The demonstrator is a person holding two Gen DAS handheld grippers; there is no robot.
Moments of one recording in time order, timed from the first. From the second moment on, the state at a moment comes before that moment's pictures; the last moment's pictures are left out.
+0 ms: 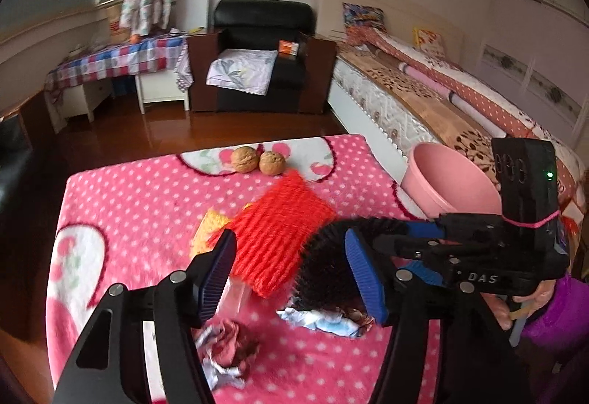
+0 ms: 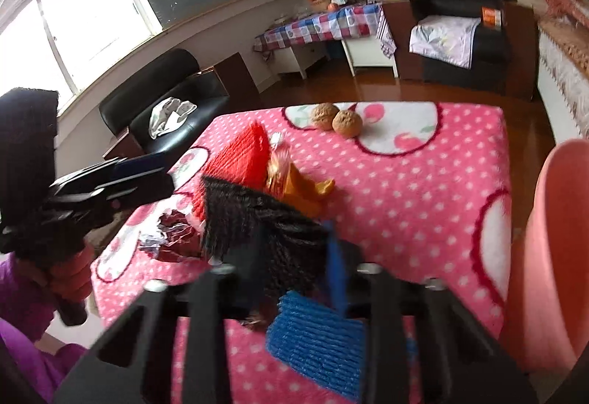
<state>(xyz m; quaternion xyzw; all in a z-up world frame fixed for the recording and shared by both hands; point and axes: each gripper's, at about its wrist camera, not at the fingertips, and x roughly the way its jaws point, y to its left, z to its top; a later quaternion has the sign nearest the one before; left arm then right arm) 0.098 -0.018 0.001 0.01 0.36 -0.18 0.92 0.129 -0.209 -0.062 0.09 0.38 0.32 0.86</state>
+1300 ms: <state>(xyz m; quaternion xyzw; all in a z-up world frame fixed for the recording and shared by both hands) 0.107 -0.022 0.043 -0.05 0.33 -0.25 0.91 0.087 -0.306 0.008 0.26 0.29 0.19 0.90</state>
